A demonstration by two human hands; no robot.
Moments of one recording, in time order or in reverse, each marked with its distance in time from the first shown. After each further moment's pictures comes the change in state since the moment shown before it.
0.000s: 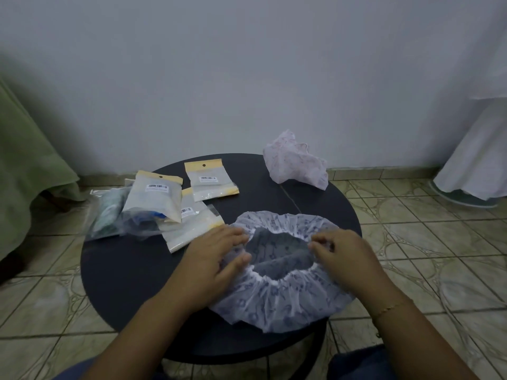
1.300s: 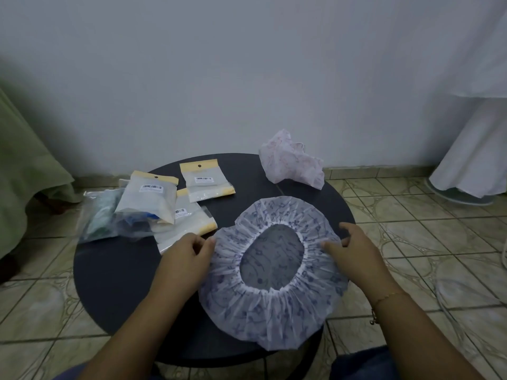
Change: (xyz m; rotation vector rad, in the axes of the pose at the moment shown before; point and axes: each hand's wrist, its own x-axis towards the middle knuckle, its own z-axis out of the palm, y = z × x) left_hand 0.005 0.010 -0.008 -0.057 0.142 -0.703; right_hand 0.012 0.029 0.007 0.344 0.015 0.355
